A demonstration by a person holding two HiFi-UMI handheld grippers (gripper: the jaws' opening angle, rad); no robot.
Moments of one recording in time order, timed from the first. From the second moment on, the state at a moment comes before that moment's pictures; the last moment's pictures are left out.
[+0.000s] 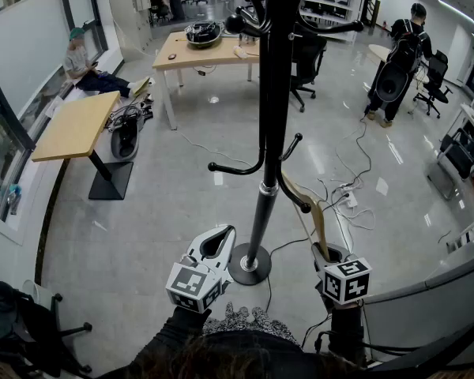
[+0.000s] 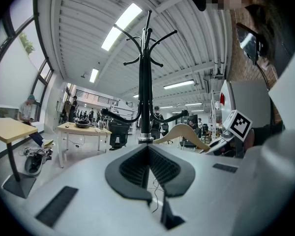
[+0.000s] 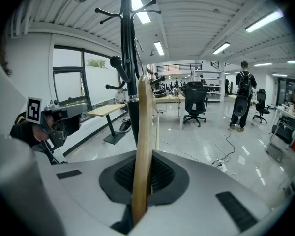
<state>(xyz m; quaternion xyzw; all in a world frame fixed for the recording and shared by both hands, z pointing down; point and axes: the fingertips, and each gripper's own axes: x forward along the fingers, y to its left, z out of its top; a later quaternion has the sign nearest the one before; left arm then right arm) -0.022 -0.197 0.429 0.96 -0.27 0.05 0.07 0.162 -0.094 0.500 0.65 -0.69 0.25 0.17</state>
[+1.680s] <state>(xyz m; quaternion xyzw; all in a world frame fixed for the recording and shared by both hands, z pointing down) -0.005 -0.226 0.448 0.90 -0.43 0.06 0.07 0.193 -0.224 0.539 0.50 -0.80 0.26 0.22</state>
